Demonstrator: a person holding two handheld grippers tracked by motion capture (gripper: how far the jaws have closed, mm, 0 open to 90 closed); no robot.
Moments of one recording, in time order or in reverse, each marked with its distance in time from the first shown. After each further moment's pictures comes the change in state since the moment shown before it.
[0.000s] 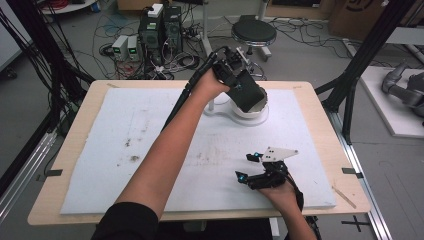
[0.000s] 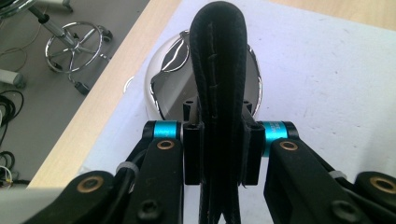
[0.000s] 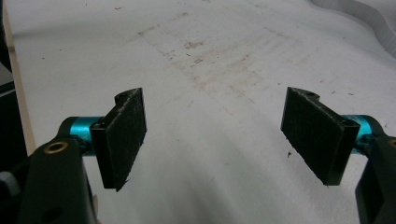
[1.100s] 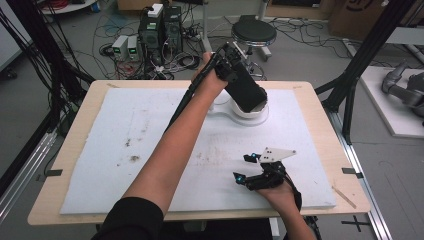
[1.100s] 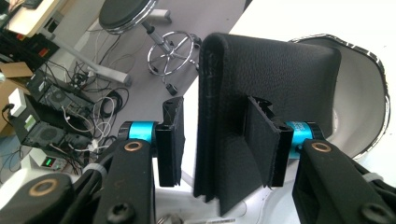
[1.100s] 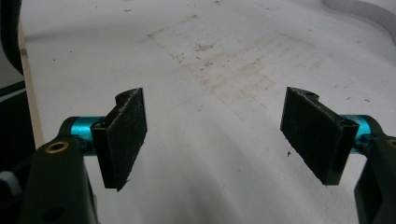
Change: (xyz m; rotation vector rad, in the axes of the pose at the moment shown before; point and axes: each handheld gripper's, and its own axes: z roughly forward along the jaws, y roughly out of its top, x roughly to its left) left arm 0.009 0.003 0.007 -0.024 0.379 0.024; right arm 0.003 0.001 0.004 -0.008 0.032 -0.008
